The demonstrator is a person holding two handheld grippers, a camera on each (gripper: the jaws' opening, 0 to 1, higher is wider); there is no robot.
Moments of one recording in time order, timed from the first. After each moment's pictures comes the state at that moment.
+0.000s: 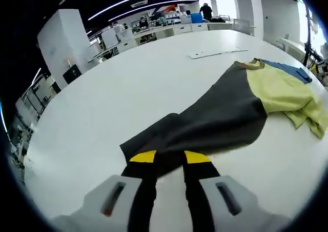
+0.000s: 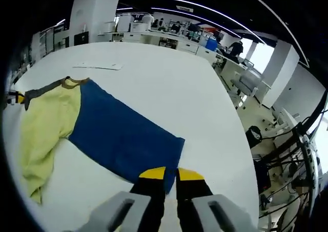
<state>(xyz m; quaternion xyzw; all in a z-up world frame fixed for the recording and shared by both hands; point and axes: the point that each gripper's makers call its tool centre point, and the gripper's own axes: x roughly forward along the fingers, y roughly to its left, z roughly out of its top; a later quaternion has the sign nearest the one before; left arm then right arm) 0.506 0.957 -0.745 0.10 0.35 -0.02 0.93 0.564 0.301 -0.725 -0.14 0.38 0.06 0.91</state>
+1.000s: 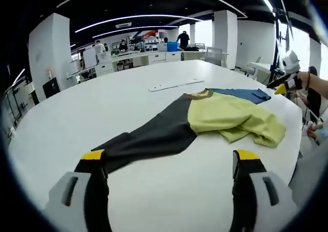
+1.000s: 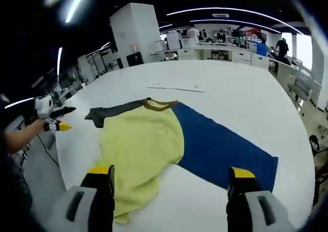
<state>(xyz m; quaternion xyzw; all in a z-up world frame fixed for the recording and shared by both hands) 0.443 0.862 -0.682 0.06 0.26 -0.14 0.95 0.505 0.486 -0.690 -0.02 0.36 0.35 0.87</state>
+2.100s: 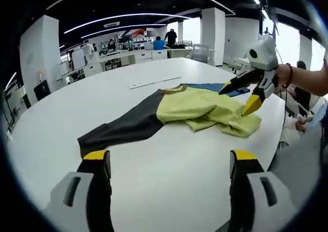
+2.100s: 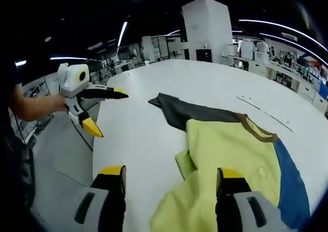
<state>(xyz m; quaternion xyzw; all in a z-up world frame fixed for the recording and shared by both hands) 0.388 0.823 -0.683 0.05 0.27 -0.18 0.94 0.439 0.667 -0.698 -0.13 0.29 0.56 0.76</state>
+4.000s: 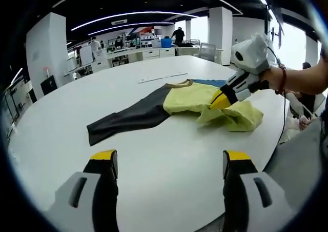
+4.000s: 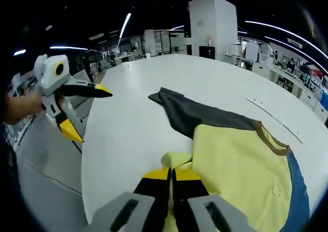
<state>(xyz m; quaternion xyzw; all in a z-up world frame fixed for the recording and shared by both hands) 0.362 0.839 -0.686 0.06 0.27 -0.16 0.95 0.440 0.711 -0.701 -0.15 0.29 0.56 0.76</state>
